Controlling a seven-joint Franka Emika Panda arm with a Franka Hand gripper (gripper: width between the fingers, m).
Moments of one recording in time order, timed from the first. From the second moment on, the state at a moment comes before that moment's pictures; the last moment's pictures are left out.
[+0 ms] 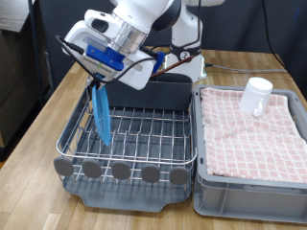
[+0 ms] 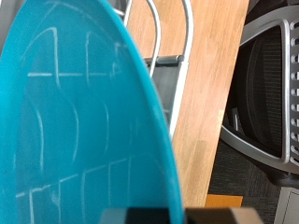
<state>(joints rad) 0.00 0.07 -0.35 -2.32 -0.95 2.65 0.95</state>
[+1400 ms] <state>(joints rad) 0.01 0.02 -0.29 -2.28 -0.34 2.49 0.61</state>
